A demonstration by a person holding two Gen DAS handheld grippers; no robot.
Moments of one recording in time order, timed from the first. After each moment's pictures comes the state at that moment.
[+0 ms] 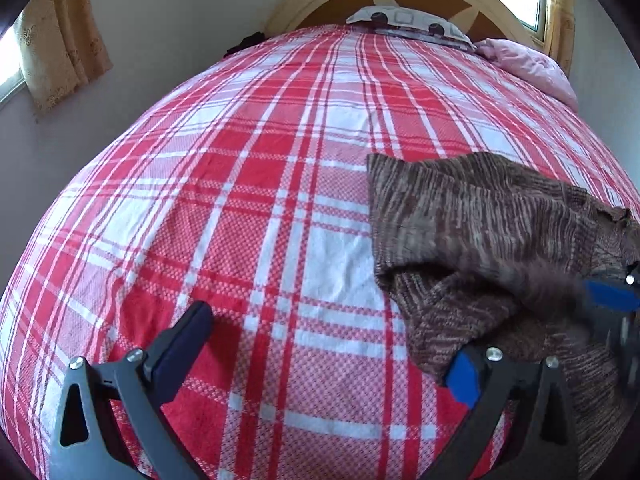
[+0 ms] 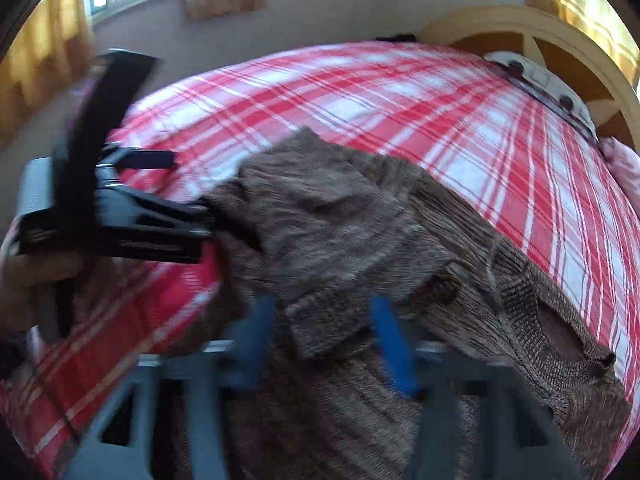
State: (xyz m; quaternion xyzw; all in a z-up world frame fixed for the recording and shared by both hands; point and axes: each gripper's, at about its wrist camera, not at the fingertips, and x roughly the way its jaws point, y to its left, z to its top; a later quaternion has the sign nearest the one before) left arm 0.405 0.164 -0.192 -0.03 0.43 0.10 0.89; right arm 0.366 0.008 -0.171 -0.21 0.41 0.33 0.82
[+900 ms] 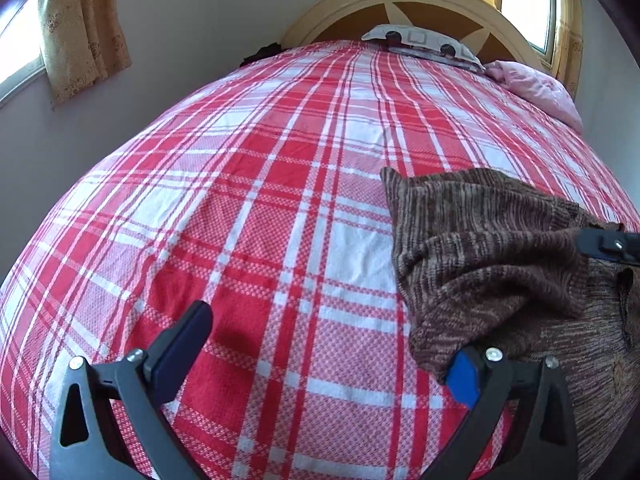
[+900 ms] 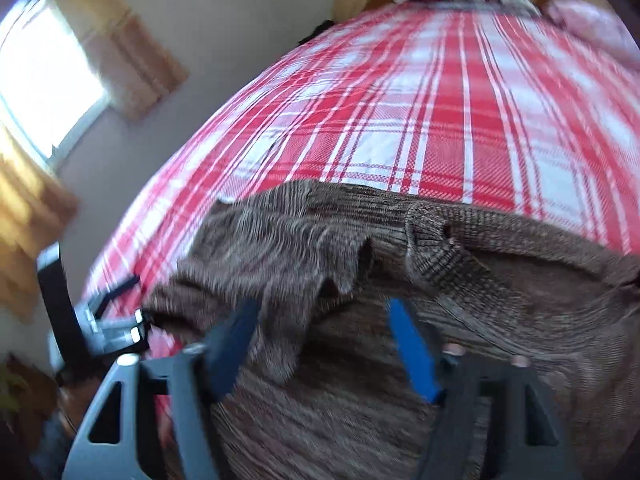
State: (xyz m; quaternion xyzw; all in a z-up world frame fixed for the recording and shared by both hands) left arm 0.377 0.170 -0.181 -0.05 0.40 0.12 0.91; right arm 0.445 -0.064 -0.162 0.05 0.48 0.32 0.82
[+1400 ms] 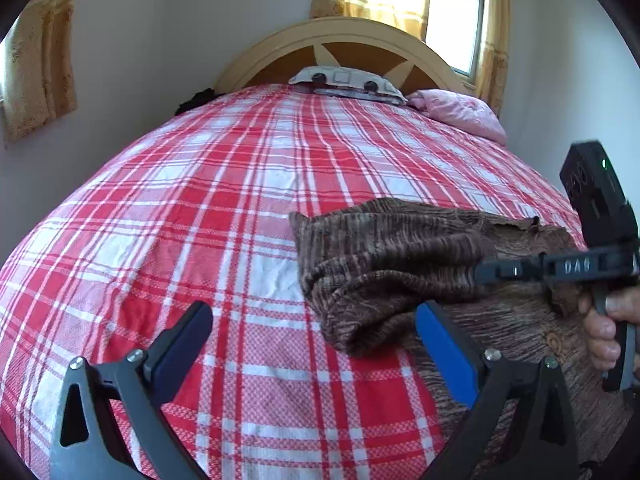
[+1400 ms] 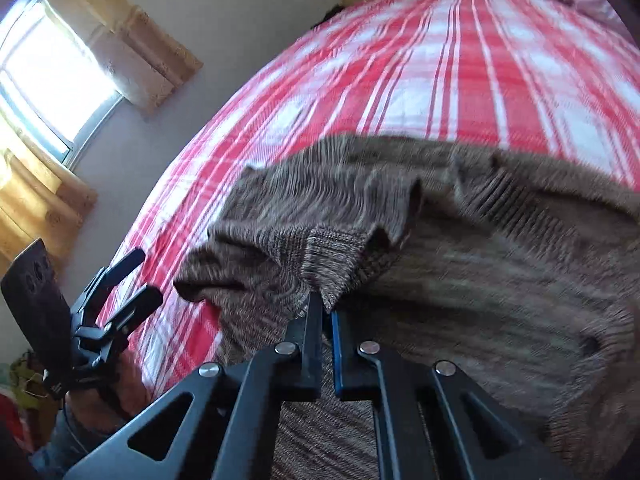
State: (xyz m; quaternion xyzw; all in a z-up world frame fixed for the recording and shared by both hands) left arm 0.346 0.150 -0.152 -0.05 0.33 -0.02 0.94; right arm 0.409 -0.047 -0.168 0.05 0.49 0.34 0.80
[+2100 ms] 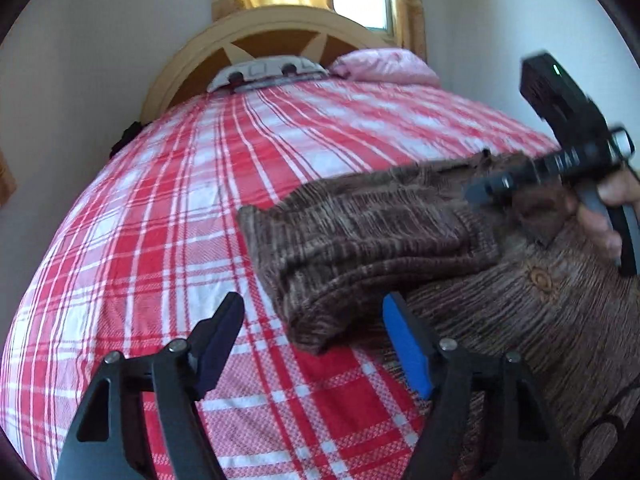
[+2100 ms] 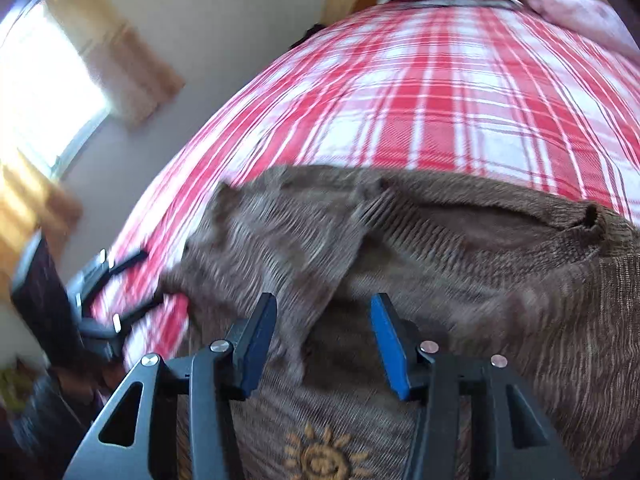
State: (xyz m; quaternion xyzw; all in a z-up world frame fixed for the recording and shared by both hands) left arm 0.360 0.103 -0.155 0.09 0.35 -0.12 0.92; right arm 0.424 -0.102 -0.157 0.06 0.48 0.30 0.82
